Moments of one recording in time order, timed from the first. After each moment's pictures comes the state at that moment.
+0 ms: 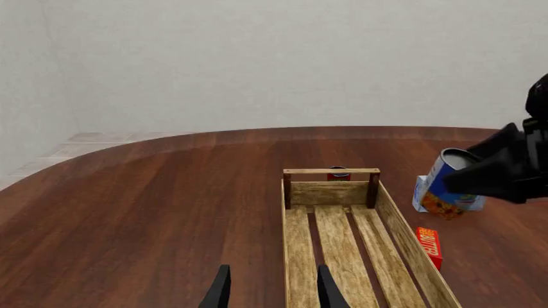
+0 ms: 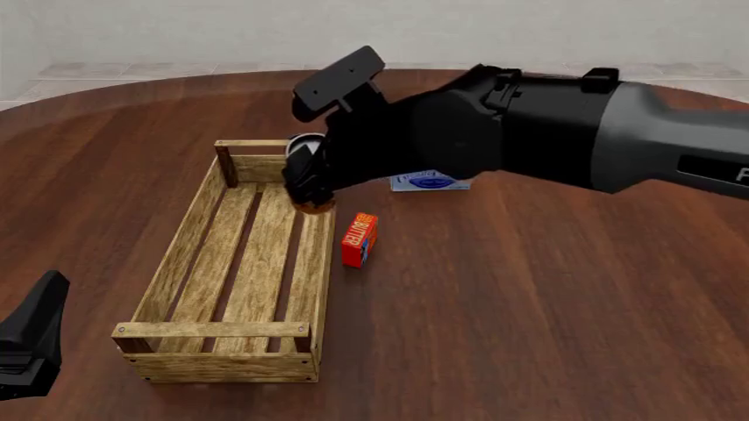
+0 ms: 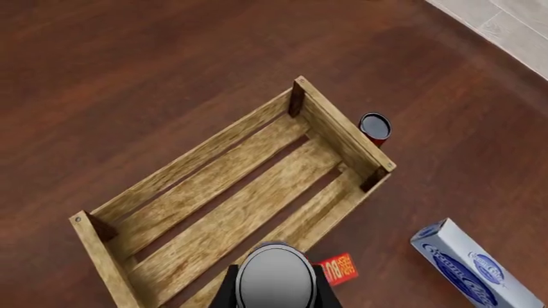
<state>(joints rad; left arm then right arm) 0.00 0.01 -0.01 0.01 0.00 0.82 1.69 -1.36 0.34 -0.11</state>
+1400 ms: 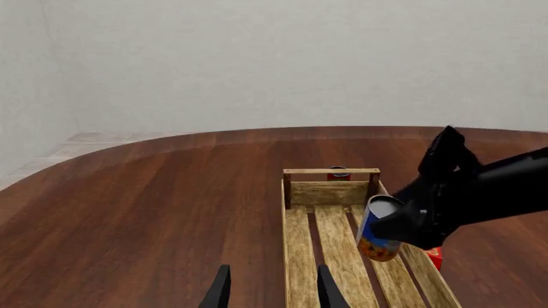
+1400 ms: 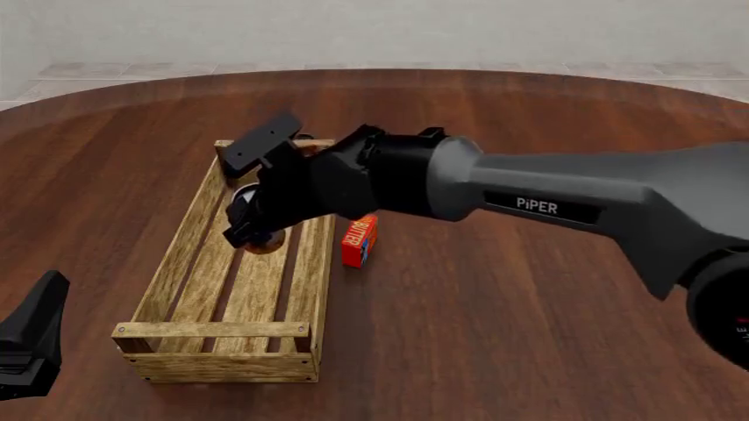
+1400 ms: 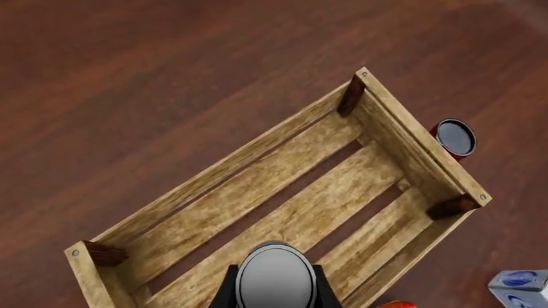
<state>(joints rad) 0.00 0.01 -0.01 0.01 0.00 0.90 2.00 -1.56 0.32 -0.07</state>
